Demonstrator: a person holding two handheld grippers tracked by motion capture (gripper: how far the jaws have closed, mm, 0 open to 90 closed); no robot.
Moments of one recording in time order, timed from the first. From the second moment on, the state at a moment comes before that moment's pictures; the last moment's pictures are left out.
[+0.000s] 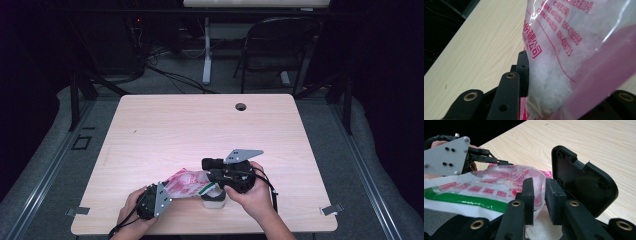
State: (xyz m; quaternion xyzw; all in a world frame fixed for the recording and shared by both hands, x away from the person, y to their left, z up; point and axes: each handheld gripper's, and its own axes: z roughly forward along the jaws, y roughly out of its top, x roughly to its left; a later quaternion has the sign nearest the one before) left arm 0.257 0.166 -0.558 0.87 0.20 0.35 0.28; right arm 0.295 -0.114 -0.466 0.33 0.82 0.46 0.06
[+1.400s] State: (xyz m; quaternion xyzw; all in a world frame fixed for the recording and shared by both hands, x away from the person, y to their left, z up) left arm 0.275 0.184 -0.567 0.86 0.28 0.26 0.34; right arm 0.293 -0.121 -0.461 0.33 0.82 0.47 0.08
